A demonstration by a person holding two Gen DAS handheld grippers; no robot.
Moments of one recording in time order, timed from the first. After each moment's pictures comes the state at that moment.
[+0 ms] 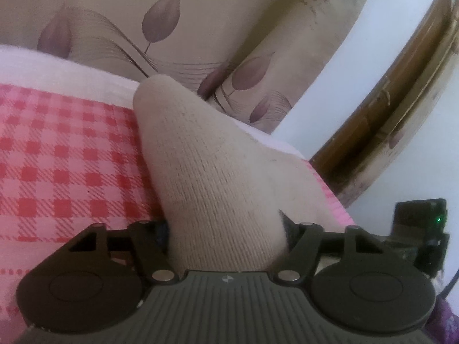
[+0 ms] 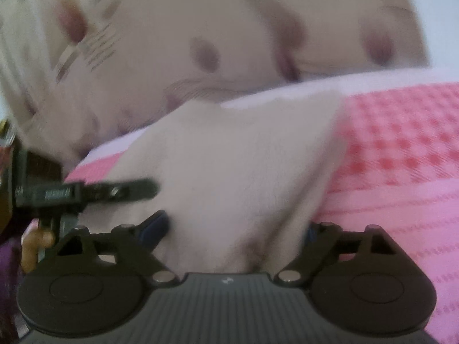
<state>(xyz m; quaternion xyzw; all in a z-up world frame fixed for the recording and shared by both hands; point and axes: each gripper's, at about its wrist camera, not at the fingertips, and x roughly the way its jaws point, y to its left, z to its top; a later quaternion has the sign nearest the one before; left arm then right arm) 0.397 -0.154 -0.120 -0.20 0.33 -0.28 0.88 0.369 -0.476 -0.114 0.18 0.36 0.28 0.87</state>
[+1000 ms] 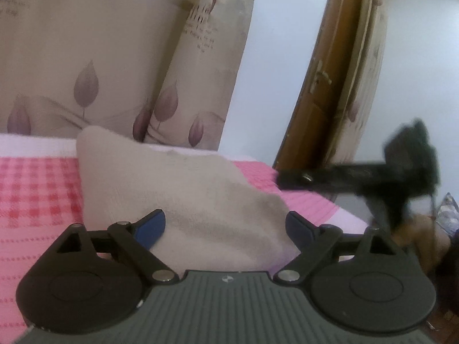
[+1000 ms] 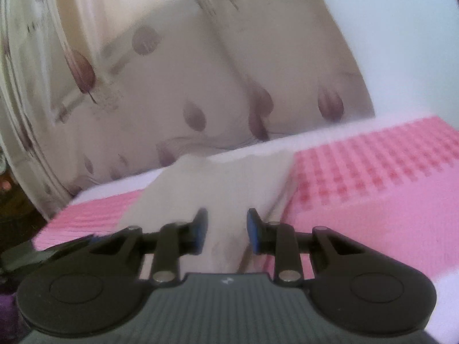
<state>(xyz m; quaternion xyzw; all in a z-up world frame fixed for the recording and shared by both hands) 0.279 -0.198 -0.101 -0.09 0.20 -0.34 0.91 0.298 -0.509 -0.062 0.17 0.28 0.22 0.92</state>
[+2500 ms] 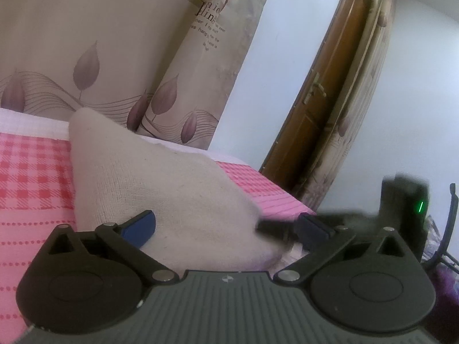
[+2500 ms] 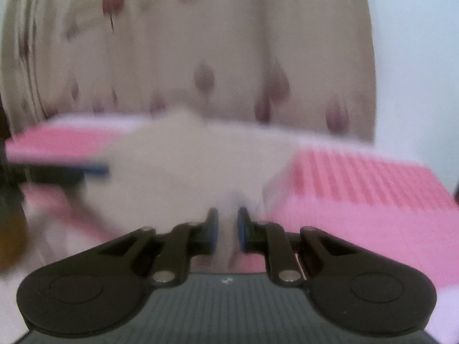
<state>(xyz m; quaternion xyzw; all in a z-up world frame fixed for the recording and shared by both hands) 0.284 -0.186 -0.106 -0.15 0.21 -0.36 0.90 0.265 -0.457 -0.098 -0.01 0.28 0.19 0.94</state>
